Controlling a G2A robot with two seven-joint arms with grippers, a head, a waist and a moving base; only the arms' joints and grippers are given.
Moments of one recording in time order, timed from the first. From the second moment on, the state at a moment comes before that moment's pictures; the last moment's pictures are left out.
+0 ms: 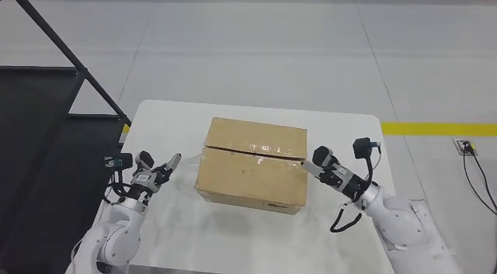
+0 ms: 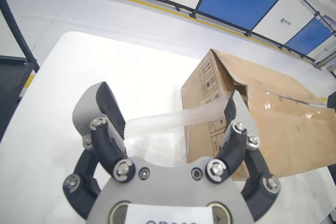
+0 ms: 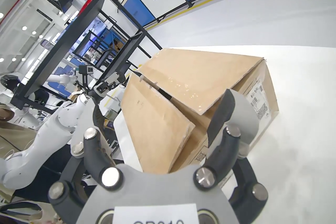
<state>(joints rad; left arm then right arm) 1.30 -1.18 -1.52 -1.60 0.87 -0.20 -0.10 -1.11 -1.16 1.38 -1.52 -0.31 -0.56 0.50</state>
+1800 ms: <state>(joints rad) 1.36 -1.19 -1.49 -1.62 0.93 -0.24 0.06 -1.04 -1.11 1.32 -1.40 0.26 -0.87 0.96</state>
